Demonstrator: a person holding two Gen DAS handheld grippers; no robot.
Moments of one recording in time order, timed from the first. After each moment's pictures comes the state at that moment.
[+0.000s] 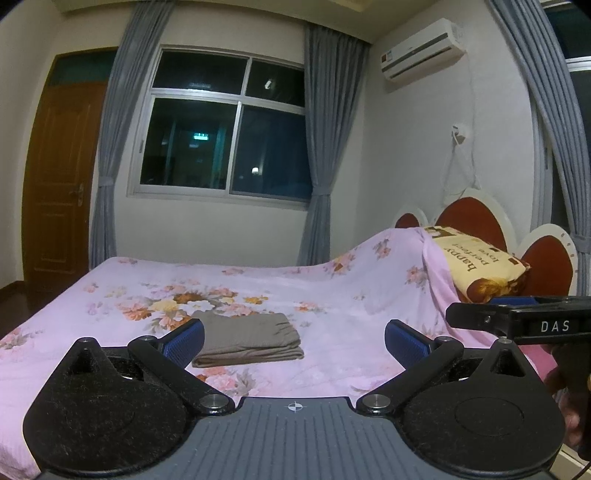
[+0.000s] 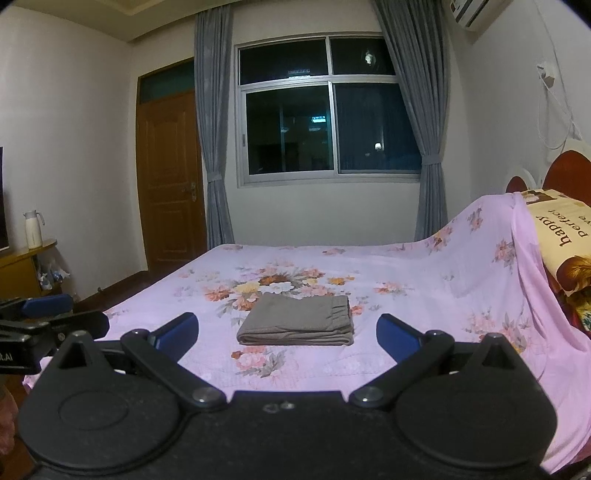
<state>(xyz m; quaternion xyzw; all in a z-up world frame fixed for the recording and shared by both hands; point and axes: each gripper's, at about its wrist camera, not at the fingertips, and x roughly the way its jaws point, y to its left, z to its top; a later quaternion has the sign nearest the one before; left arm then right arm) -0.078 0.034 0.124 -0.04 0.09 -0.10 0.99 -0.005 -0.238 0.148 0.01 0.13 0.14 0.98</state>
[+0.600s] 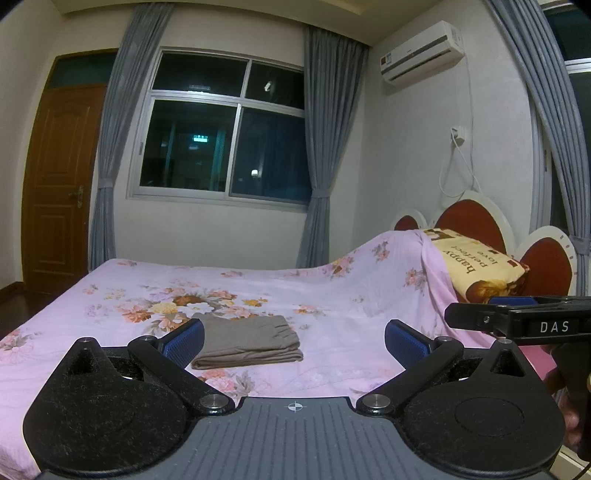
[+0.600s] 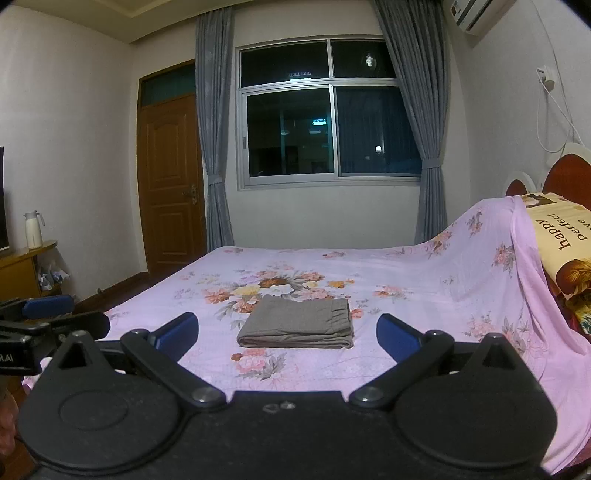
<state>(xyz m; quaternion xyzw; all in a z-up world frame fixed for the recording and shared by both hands) -0.079 0.032 0.126 -0.04 0.08 -0.10 0.99 -0.007 -0.235 0.150 0.01 0.13 0.14 0.98</state>
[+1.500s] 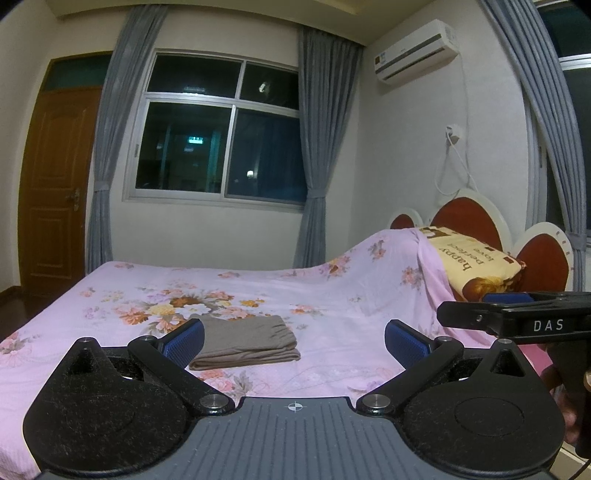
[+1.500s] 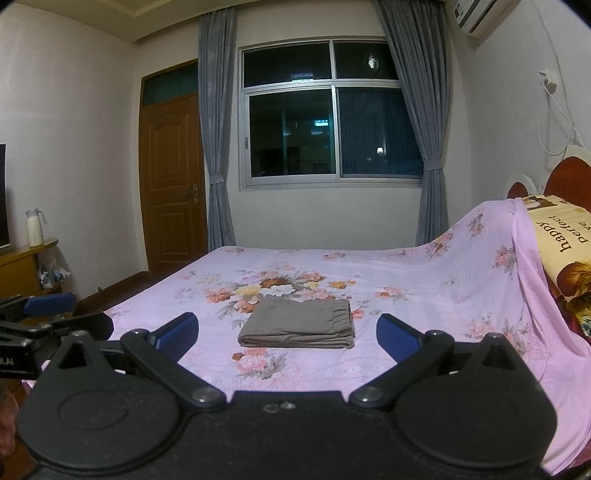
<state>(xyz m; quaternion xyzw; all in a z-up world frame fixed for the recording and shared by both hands) -0.080 0.030 0.127 -0.04 0.08 -0.10 0.99 -0.008 -0.234 0.151 0.01 0.13 0.14 0.98</state>
